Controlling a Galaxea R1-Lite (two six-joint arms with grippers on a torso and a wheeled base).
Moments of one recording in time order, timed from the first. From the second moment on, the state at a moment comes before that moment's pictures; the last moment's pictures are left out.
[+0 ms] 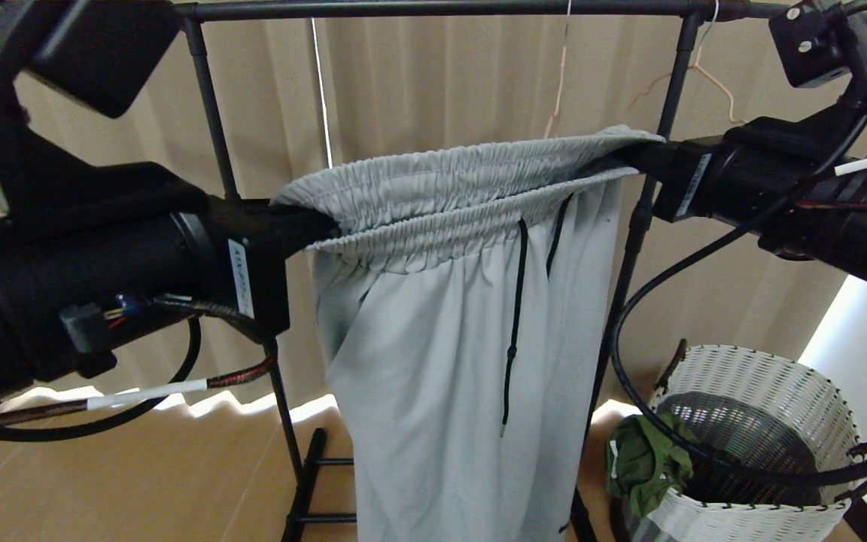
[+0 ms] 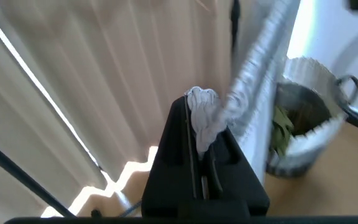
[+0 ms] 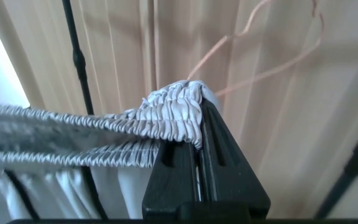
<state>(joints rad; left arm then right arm) -0.80 1.31 -1.00 -0.22 0.23 0.11 0.48 1.52 -1.05 -0.52 0.00 0.07</state>
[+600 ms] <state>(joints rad) -0.70 1.53 -1.23 -0.32 0.34 0.12 0.48 1.29 -0.94 -0.30 0.01 0.07</state>
